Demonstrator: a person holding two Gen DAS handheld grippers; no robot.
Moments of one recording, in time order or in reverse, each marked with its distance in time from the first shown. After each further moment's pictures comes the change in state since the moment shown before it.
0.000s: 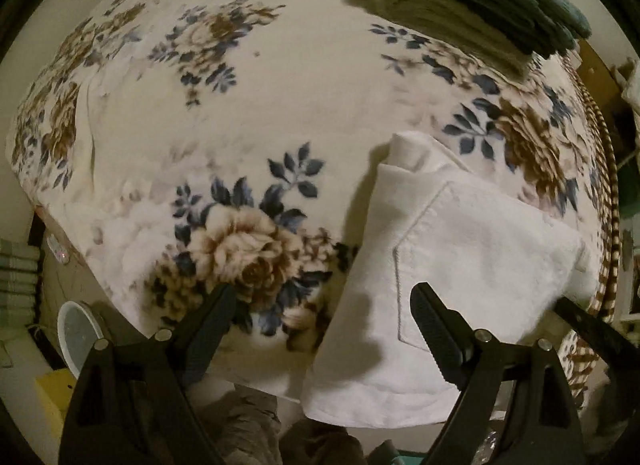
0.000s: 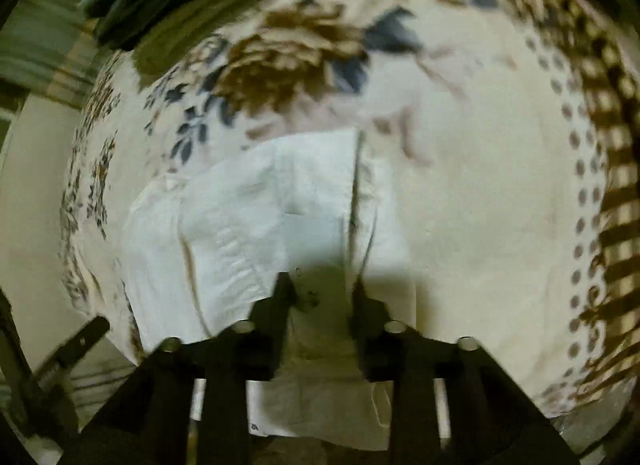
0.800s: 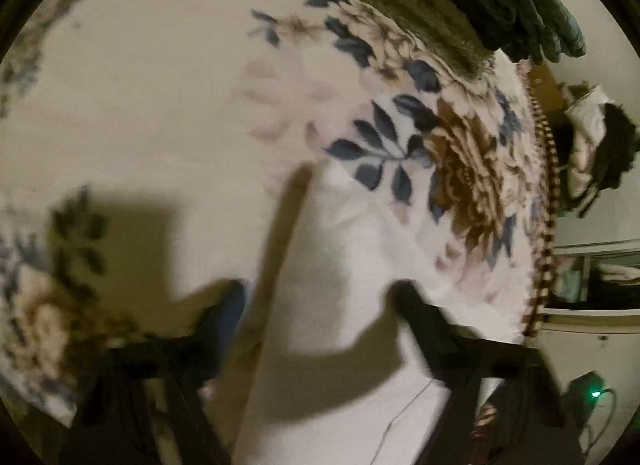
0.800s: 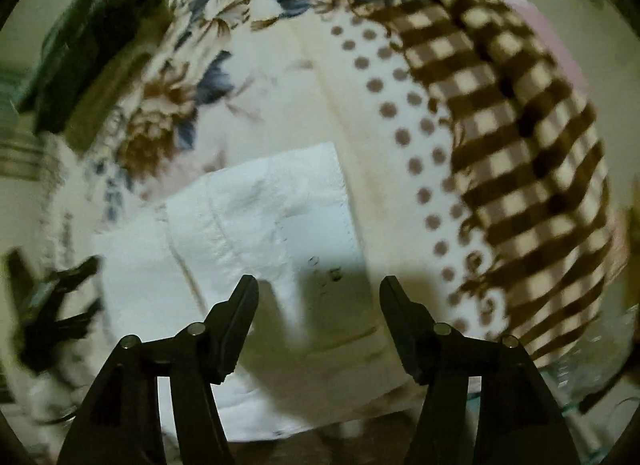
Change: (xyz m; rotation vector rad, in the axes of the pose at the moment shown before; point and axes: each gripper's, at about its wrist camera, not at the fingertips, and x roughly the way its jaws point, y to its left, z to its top) left arm 0.091 -0.073 0.067 -0.038 0.148 -0.403; right arm -0.051 -0.122 -0.010 0.295 0.002 -0.031
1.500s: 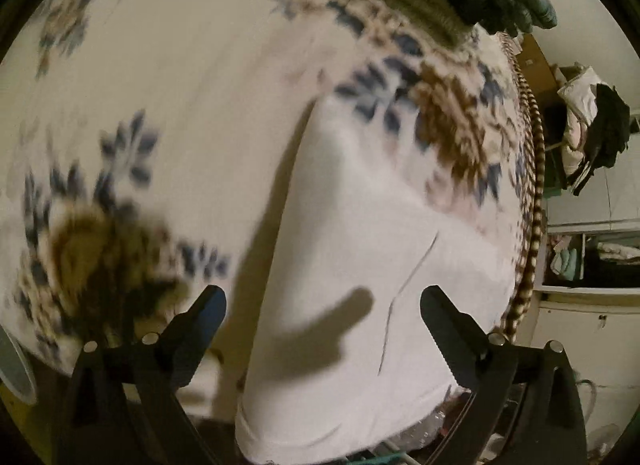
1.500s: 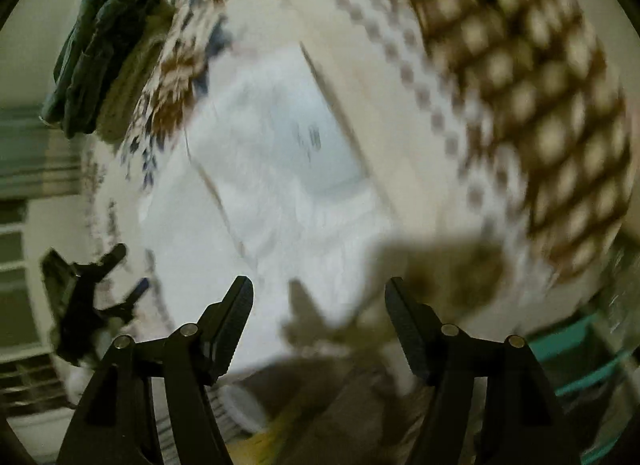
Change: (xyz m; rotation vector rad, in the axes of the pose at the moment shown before) left arm -0.037 0.010 -0.056 0.011 0.067 0.008; right arm -0.001 -0.032 -0.075 0.146 0.135 0.215
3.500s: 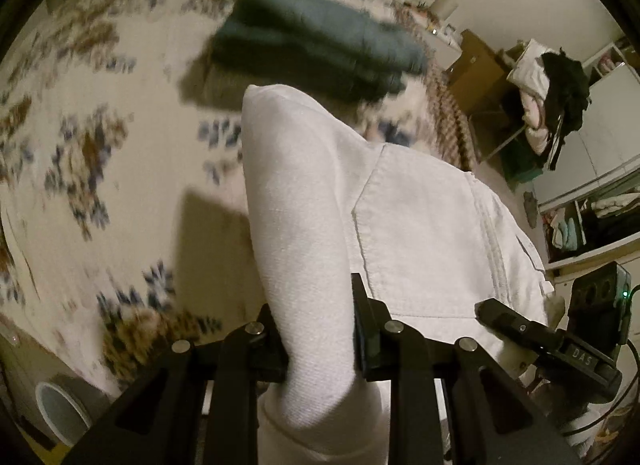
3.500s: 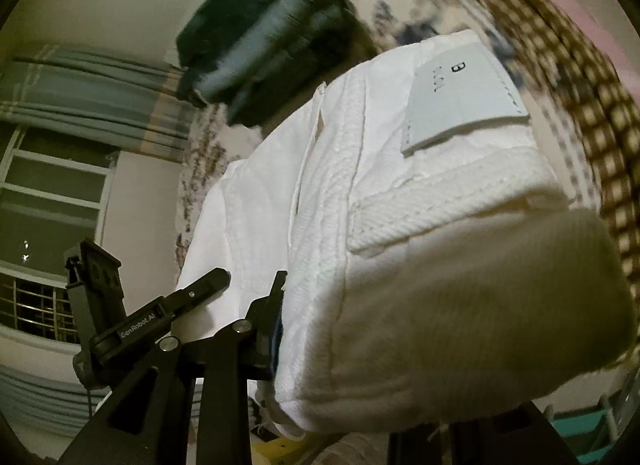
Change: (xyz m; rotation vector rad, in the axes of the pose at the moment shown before) left arm -0.158 -0.133 0.049 0.260 -0.186 0.041; right arm -0.115 0.196 0.006 -0.337 -0.120 0.234
